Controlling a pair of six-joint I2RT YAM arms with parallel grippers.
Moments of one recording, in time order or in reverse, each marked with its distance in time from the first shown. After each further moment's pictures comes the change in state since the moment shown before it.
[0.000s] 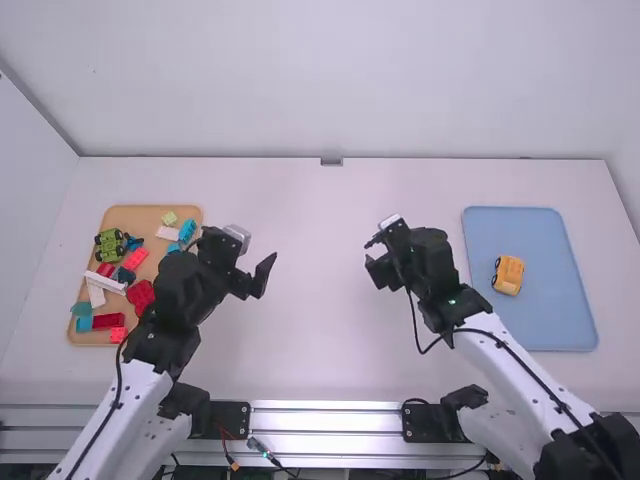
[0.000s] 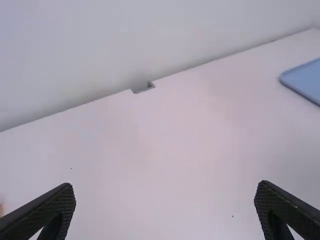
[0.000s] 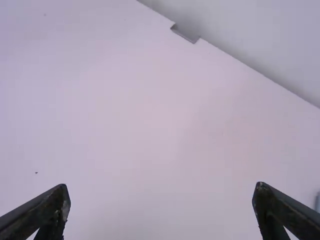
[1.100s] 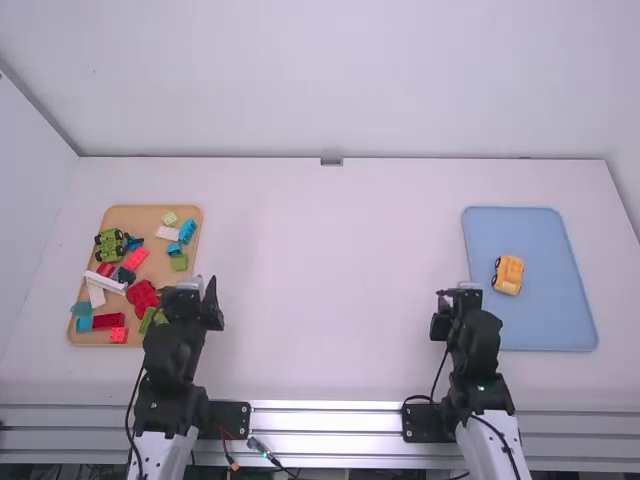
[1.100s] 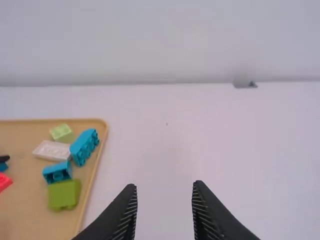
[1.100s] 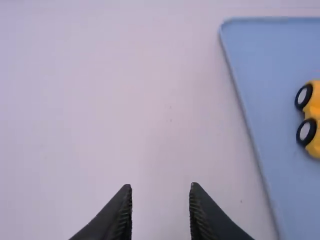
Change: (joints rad) left arm 0.188 -0.667 -0.469 0.000 -0.193 -0.088; right arm -0.384 -0.673 -0.589 0.005 0.002 0.265
